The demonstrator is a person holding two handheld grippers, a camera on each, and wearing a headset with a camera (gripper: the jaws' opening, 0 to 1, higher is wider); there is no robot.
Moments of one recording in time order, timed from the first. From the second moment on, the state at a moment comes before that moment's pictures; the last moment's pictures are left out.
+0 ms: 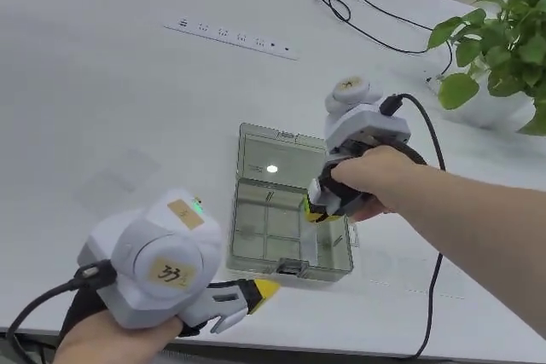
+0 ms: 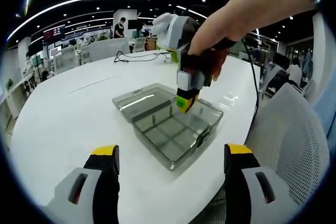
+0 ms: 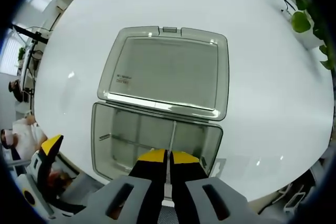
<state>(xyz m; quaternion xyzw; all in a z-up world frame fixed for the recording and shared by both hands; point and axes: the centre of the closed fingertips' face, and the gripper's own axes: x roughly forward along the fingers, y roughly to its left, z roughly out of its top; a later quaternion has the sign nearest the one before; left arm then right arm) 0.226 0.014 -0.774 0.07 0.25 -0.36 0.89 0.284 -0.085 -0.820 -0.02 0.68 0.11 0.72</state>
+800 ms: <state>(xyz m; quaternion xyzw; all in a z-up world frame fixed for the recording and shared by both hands) 0.224 0.013 -0.777 0.07 0.26 -0.37 0.89 0.296 -0.070 -0.822 0.08 0.64 0.16 0.75</state>
